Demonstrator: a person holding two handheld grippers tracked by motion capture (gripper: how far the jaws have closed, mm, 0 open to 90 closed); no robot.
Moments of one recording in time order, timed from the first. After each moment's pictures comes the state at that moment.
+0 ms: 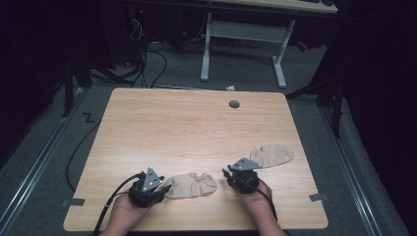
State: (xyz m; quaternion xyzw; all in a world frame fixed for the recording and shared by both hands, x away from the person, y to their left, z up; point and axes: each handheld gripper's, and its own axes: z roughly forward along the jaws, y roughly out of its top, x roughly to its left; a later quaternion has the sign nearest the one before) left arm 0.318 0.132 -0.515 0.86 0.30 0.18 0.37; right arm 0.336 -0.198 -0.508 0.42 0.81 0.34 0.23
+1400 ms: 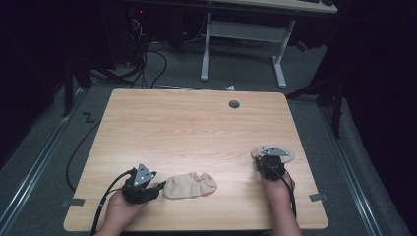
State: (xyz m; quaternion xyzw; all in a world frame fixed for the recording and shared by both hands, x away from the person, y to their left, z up) left arm 0.327 0.150 -0.515 0.84 0.34 0.18 0.38; right arm 0.376 -0.286 -0.526 0.55 0.74 0.28 0.27
